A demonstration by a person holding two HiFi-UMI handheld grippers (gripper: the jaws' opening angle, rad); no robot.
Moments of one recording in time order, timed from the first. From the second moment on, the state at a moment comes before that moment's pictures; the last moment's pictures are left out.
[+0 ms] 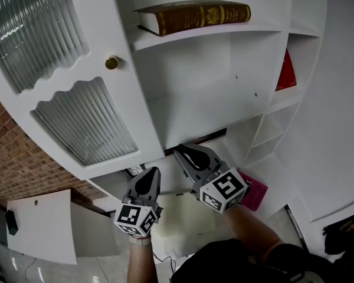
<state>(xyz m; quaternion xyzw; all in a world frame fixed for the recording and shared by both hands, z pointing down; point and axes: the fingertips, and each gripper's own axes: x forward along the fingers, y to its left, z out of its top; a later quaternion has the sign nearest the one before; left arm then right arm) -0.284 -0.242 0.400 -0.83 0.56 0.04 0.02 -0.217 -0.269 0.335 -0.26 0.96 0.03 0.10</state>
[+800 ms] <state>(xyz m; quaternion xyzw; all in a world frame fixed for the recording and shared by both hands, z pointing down) -0.176 -0.233 0.503 -0.85 0.53 -0.05 -0.04 -0.104 -0.253 0.468 -0.29 0.96 -0.03 -0.02</state>
